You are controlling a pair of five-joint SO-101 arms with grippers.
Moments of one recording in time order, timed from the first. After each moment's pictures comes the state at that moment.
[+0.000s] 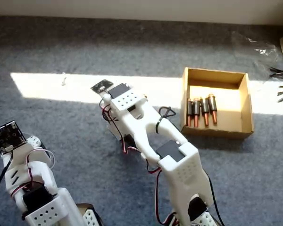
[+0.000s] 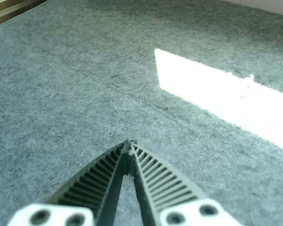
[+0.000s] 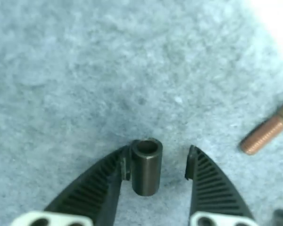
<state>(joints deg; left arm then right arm) -38.9 -103.8 90.2 48.7 1.9 -40.3 31.1 -13.9 83.8 6.0</state>
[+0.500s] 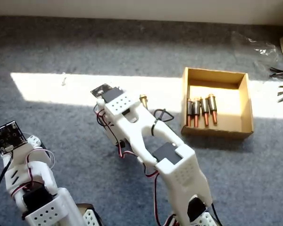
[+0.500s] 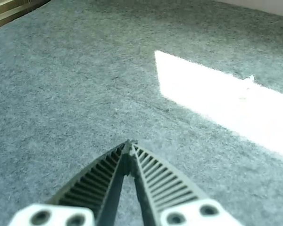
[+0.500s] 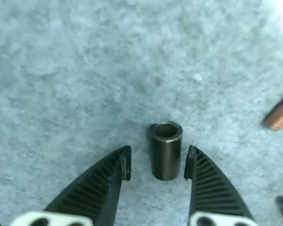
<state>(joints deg) -38.8 -103.8 90.2 48.6 1.9 -43.2 31.1 -13.9 87.6 -0.6</state>
